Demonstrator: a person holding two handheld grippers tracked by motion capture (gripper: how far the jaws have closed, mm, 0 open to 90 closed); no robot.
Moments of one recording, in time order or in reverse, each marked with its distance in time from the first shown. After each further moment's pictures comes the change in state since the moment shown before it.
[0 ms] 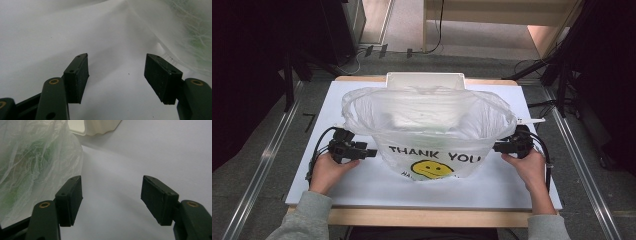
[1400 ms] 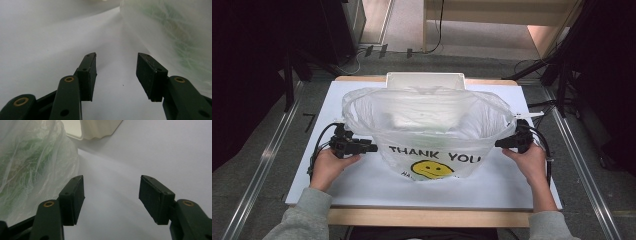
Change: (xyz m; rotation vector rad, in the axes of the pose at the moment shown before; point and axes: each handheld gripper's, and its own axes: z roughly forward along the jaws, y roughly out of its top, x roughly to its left) left arm 0.003 0.014 -0.002 -0.033 -0.050 -0.029; right arm -0.006 0.015 0.001 0.027 0.002 -0.028
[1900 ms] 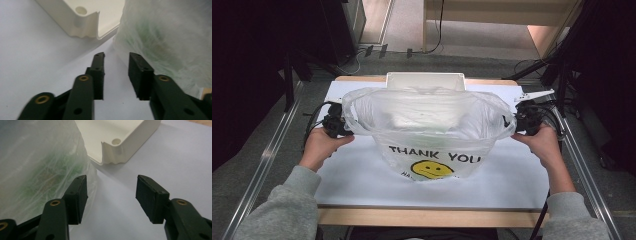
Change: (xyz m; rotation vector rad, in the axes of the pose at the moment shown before) left arm 0.003 0.051 -0.030 -0.016 -0.038 0.132; right arm -0.007 0.054 -0.032 -0.014 0.146 -0.123
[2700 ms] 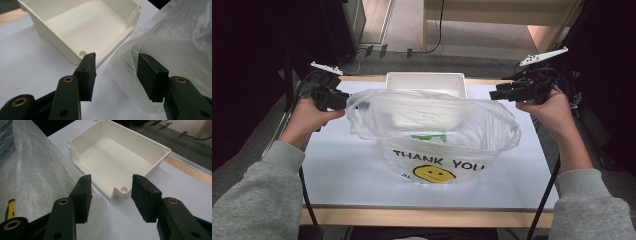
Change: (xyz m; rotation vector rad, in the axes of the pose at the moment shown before) left arm 0.000 0.073 -0.054 -0.007 -0.044 0.065; right arm 0.029 0.092 -0.050 -0.032 0.029 -0.103
